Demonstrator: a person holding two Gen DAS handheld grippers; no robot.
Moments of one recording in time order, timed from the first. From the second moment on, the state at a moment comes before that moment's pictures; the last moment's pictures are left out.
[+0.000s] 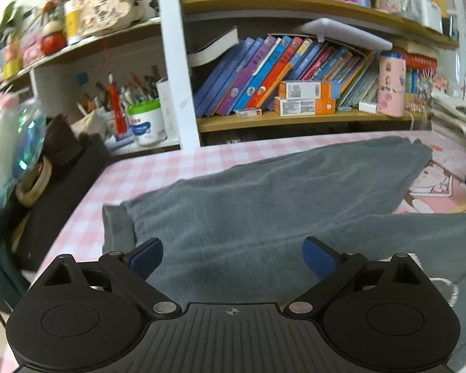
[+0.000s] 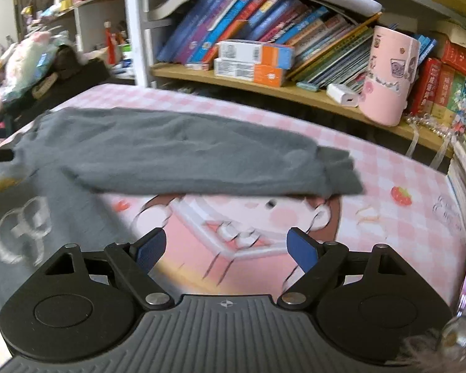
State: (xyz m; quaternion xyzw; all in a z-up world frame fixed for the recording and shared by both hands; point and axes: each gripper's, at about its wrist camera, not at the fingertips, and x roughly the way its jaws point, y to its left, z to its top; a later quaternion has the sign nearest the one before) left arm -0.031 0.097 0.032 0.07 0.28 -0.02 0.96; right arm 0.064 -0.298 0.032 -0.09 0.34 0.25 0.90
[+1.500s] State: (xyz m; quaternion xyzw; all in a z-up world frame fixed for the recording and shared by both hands) left arm 0.145 0.128 0.000 0.11 0.30 -0.07 0.94; right arm 0.255 -0.272 -0.012 -0.10 0.31 0.24 0.92
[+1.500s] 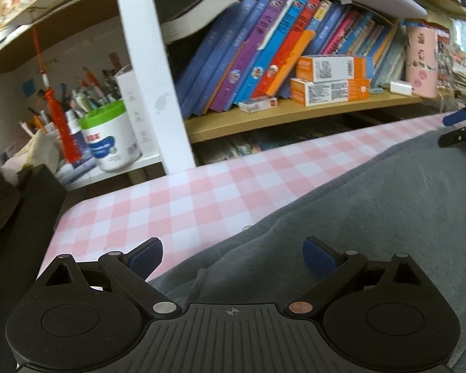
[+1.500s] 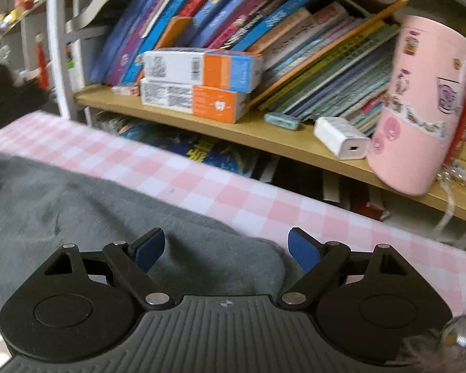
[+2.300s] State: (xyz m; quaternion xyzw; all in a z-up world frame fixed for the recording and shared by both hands) left arm 0.176 0.147 -0.005 0.09 0.37 -0.09 0.92; right arm 0.277 -0.267 -0.017 -0.12 0.35 0.27 0.89
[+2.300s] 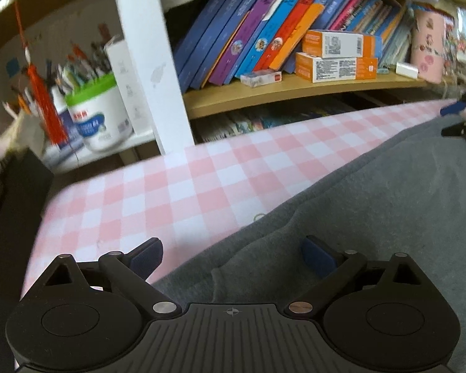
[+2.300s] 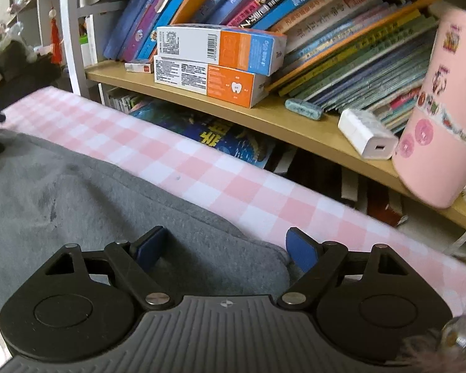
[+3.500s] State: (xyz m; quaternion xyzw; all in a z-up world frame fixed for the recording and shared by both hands) left arm -0.033 0.124 0.080 0.04 0.21 -0.11 0.97; right arm -0.020 -0.341 0.041 -0.13 0.16 0.27 0.94
